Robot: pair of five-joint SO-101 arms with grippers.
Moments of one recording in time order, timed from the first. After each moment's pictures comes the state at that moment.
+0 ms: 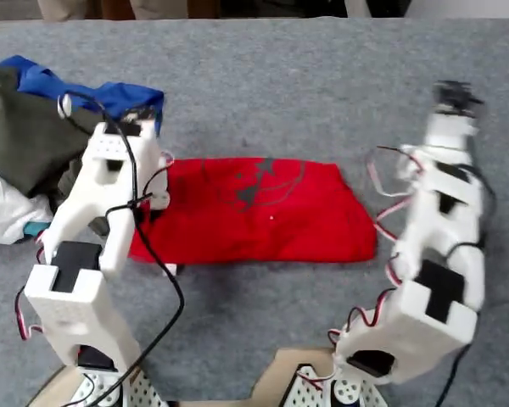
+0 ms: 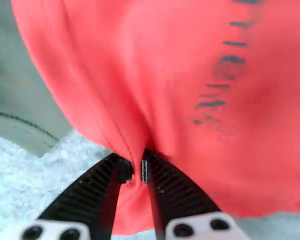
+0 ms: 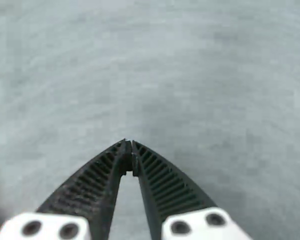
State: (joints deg) left arm 2.4 15.0 4.8 79.0 0.4; right arm 25.6 10.1 25.0 22.4 1.9
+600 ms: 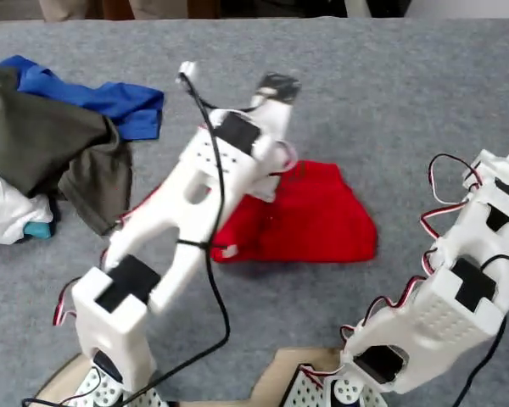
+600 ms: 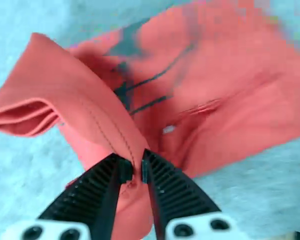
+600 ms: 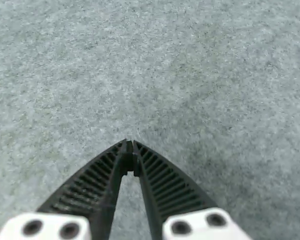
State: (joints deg) left arm 32.4 15.0 -19.8 82.6 0.4; right arm 38.0 19.0 15.8 16.5 -8.5
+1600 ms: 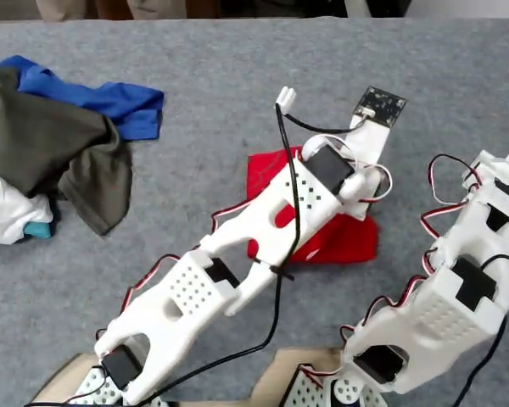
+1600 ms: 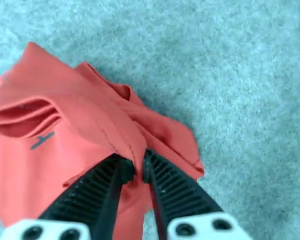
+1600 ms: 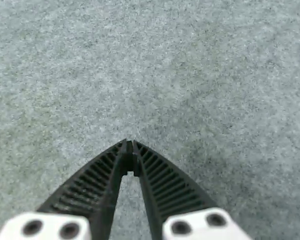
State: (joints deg) left arm 47.0 51.4 -73.1 90.0 9.7; right arm 38.1 19.3 15.8 16.5 -8.5
